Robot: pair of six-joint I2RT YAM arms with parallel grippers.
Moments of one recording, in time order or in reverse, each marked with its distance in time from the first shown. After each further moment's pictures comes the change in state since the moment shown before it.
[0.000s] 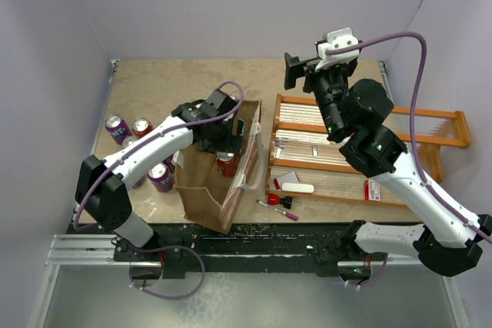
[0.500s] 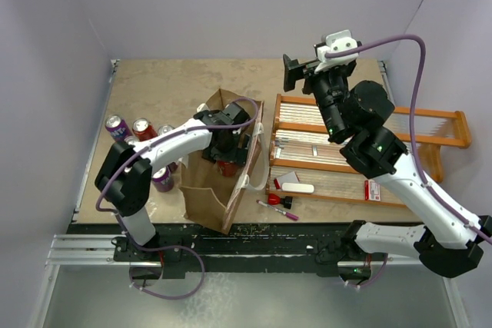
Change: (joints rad) left arm -0.048 0.153 -0.064 0.046 -0.051 0.049; right arm -0.001 -0.011 -0.021 0.016 -0.032 -0.014
